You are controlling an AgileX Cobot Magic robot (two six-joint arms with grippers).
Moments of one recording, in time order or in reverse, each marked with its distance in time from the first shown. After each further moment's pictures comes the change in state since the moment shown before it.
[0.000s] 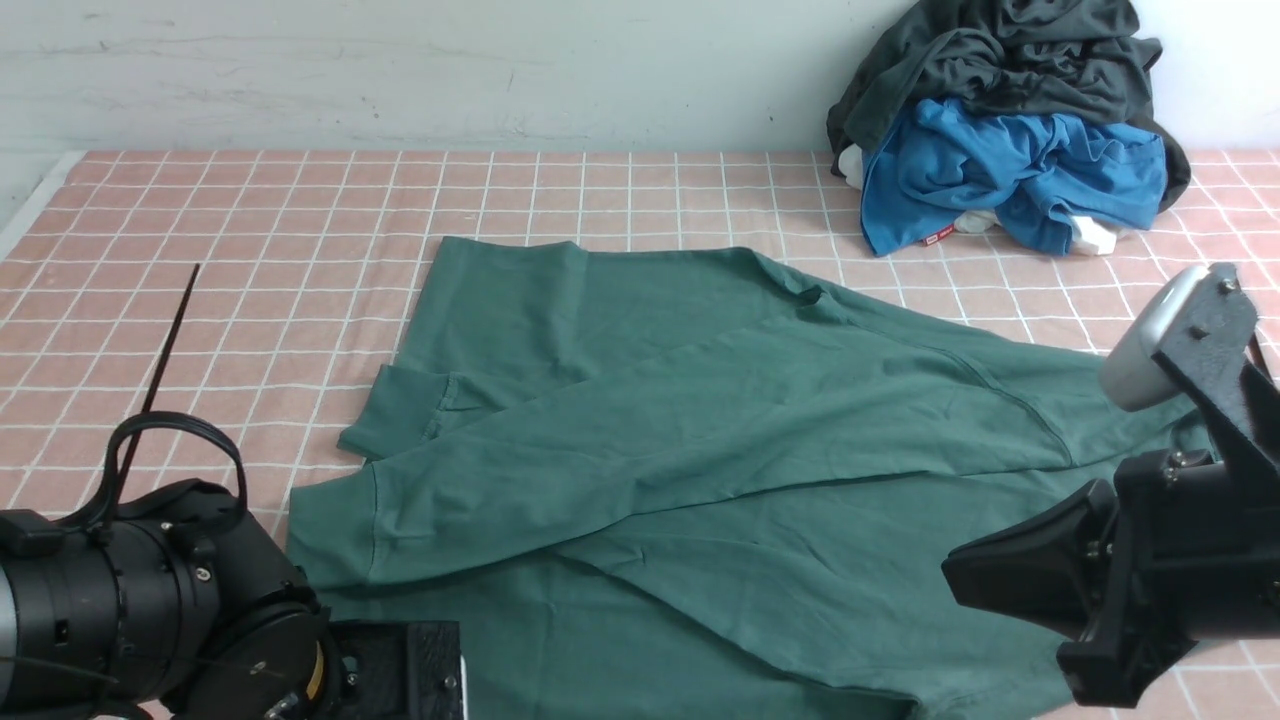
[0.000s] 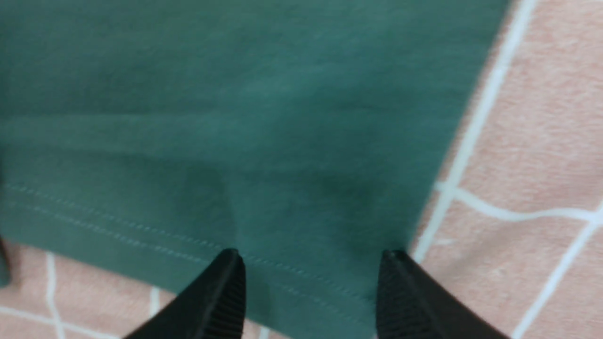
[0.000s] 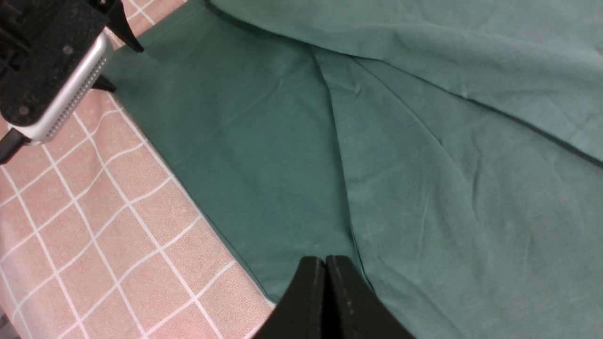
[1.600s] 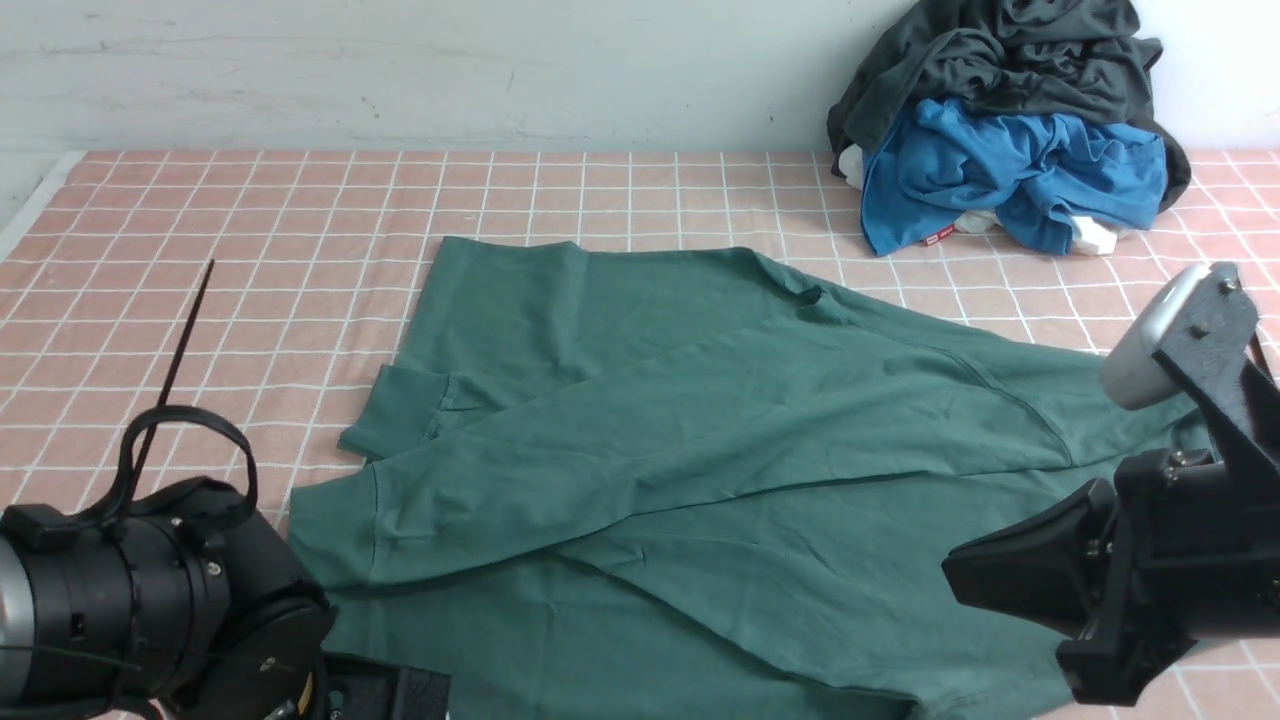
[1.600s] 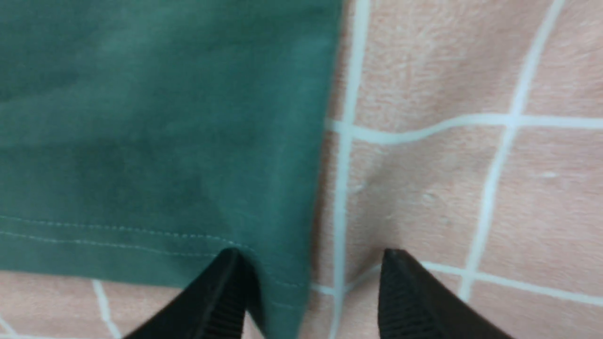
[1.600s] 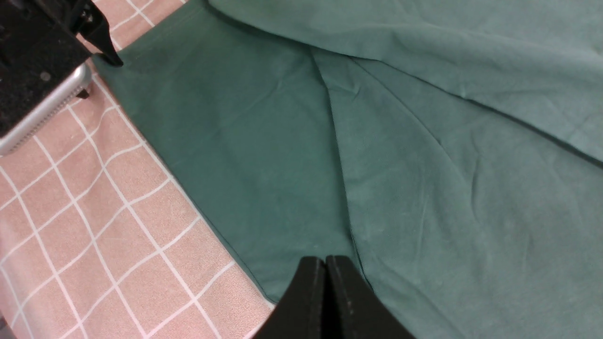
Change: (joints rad) right arm 0.000 0.000 0.000 -0.001 -0.004 0.004; left arm 0.000 0.017 0.005 0.017 0.073 0.147
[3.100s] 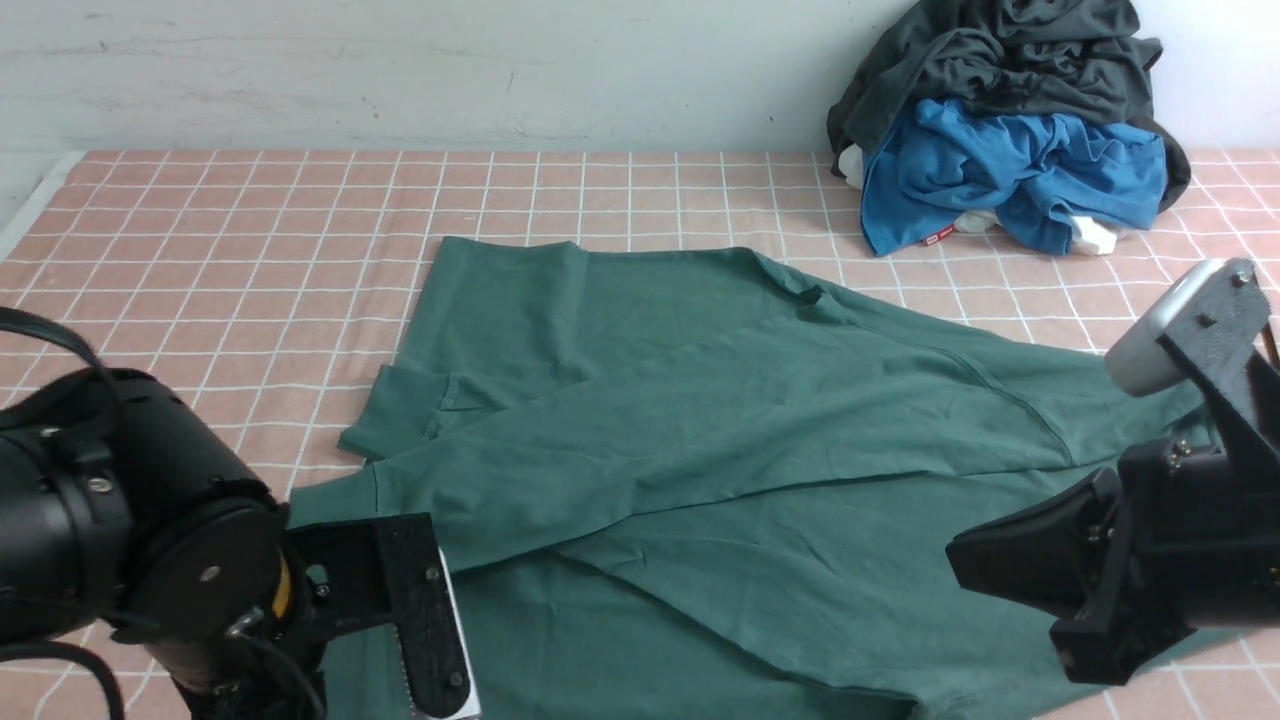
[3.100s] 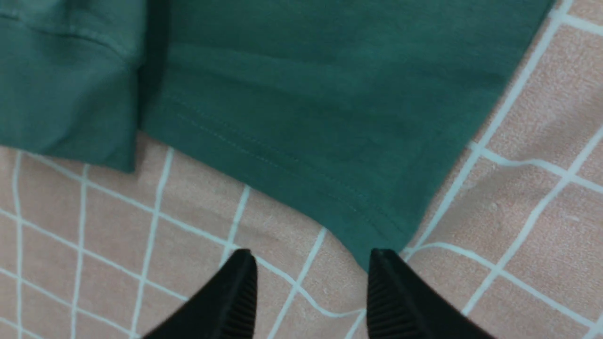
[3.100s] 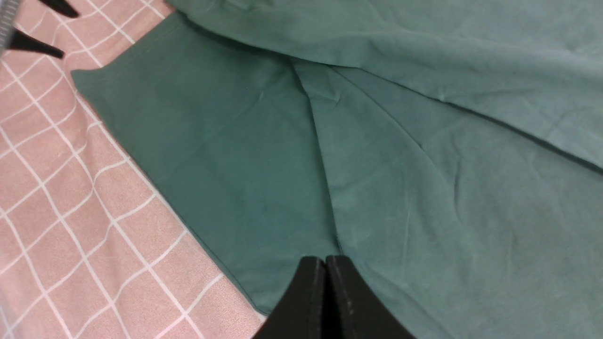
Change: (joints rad) right arm 0.000 0.000 0.000 -0.006 -0.031 0.040; left arm 0.000 -0.114 -0.142 -0.010 0.145 -0.271
